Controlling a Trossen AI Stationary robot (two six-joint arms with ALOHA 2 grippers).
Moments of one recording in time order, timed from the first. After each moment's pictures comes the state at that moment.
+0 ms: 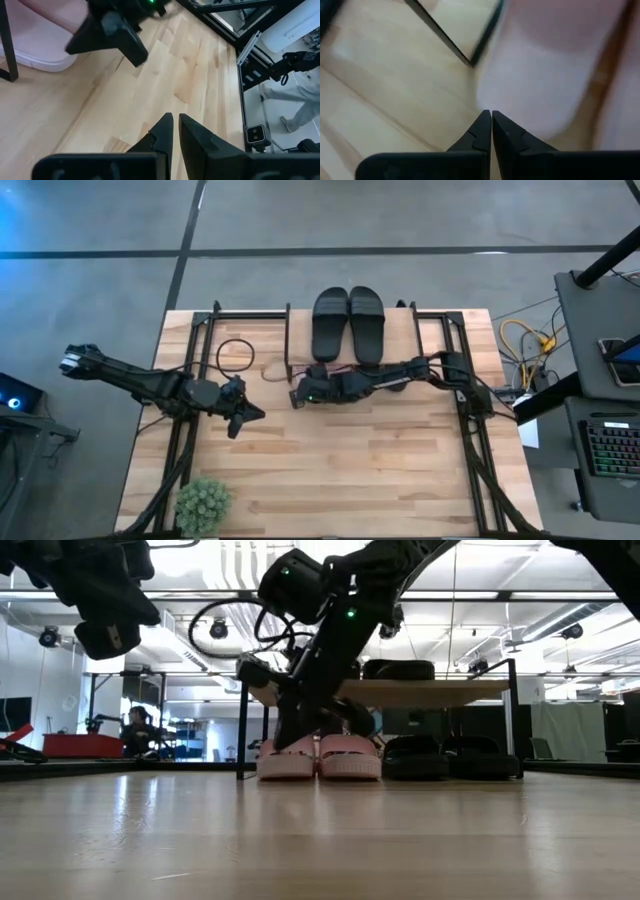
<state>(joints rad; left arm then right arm) -0.27 0.69 0.50 -0.29 -0.15 -0.75 0.00 2.14 1.53 -0.32 0.38 1.05</state>
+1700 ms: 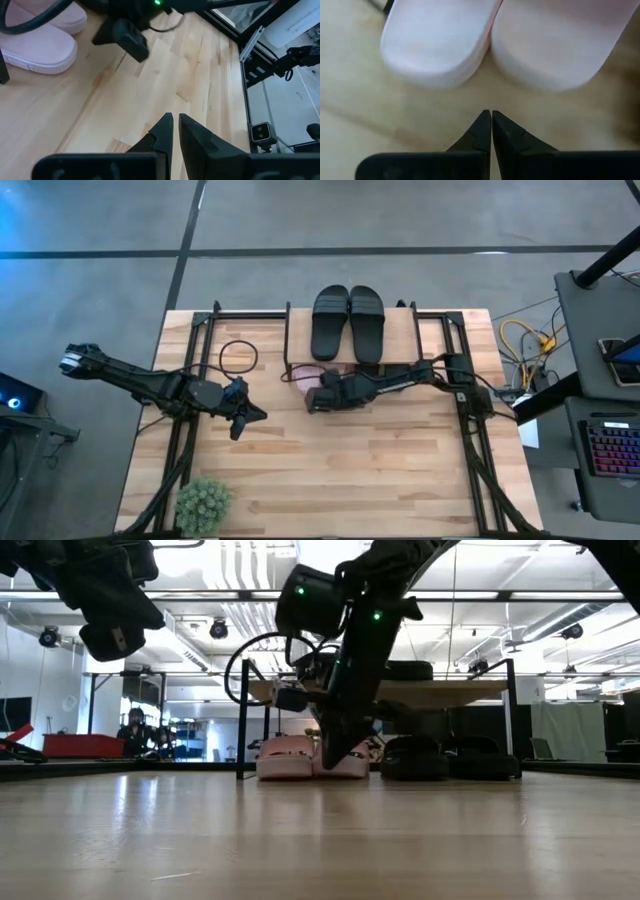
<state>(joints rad) -0.27 0.73 0.50 -0.26 -0.15 -0.72 0.04 2.11 1.49 -0.60 0.41 1.19</state>
